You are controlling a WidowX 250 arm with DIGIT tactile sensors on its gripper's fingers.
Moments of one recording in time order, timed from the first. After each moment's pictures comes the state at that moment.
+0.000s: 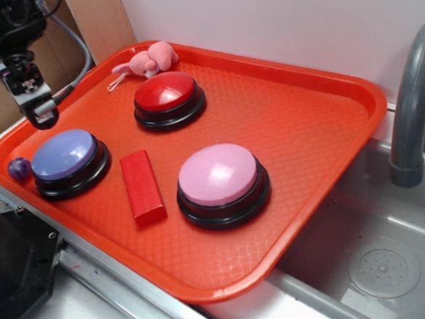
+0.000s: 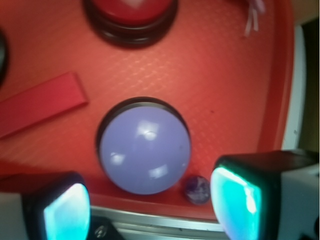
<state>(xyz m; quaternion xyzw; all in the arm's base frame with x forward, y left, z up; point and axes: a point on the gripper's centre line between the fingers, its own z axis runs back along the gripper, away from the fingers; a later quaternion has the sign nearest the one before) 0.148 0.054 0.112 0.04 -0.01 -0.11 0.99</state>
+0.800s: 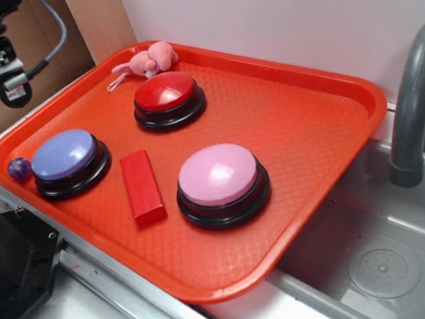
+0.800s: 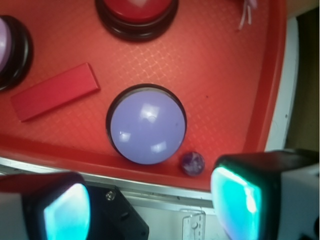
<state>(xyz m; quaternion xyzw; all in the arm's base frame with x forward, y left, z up) 0.139 0.056 0.137 0.04 0.02 -0.09 1.00</state>
